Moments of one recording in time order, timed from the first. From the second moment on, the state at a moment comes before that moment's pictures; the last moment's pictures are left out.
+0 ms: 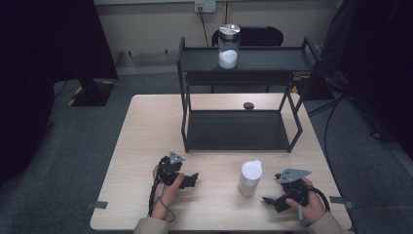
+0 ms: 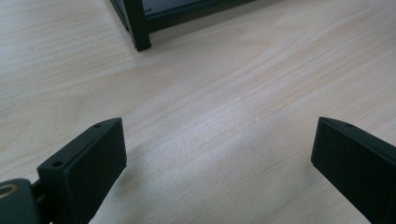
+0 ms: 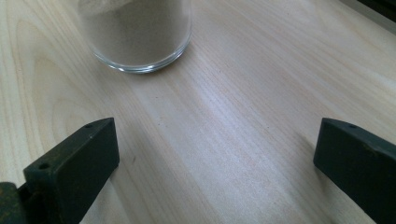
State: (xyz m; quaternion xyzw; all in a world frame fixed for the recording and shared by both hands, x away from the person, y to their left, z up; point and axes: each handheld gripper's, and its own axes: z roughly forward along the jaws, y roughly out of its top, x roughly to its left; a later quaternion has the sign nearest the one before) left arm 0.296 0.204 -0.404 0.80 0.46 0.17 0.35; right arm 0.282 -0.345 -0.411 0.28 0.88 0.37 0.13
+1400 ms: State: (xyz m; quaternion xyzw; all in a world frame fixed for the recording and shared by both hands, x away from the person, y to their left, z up) left arm 0.294 0.218 -0.418 0.81 0.43 0.18 0.35; right arm 0.290 -0.336 -0.403 0.27 0.86 0.42 0.11
